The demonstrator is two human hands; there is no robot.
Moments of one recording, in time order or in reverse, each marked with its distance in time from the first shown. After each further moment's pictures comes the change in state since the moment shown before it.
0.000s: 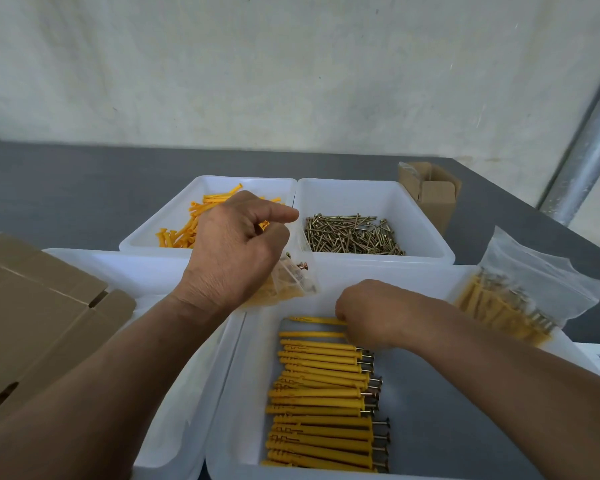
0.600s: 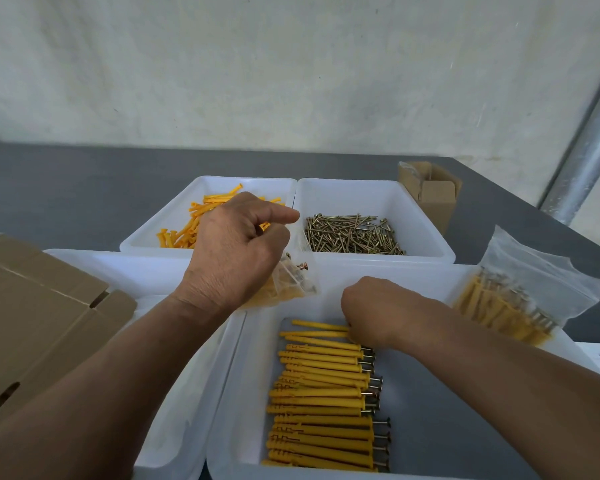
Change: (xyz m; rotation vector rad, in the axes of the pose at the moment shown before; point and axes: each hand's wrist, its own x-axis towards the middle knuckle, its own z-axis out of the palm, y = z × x) left_hand 0.000 -0.001 0.000 0.013 -0.003 0.006; right_hand 0.000 0.002 0.005 -0.057 0.113 0.026
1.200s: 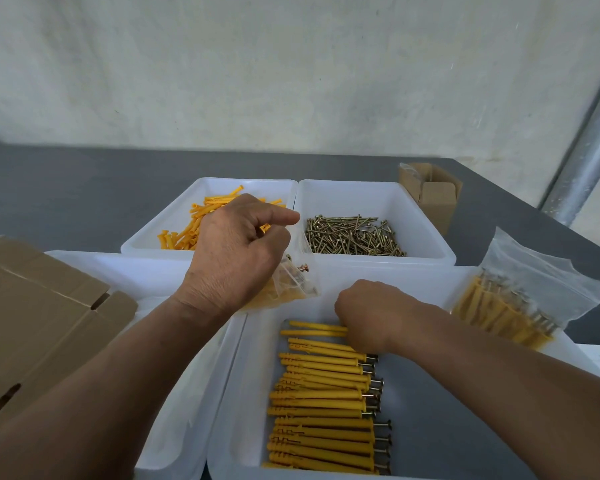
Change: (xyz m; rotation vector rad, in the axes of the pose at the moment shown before) left_hand 0.000 0.002 0.000 0.016 -0.001 0.003; right_hand -0.001 -0.004 -0.002 0.039 -0.022 -0.035
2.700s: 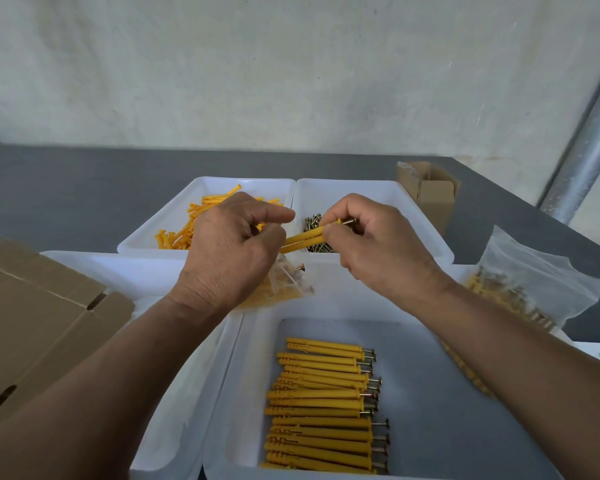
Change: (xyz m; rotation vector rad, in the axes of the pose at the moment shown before) left_hand 0.000 0.000 -0.001 0.016 -0.001 0.005; right_hand -0.016 0.001 -0.049 0.988 0.744 -0.054
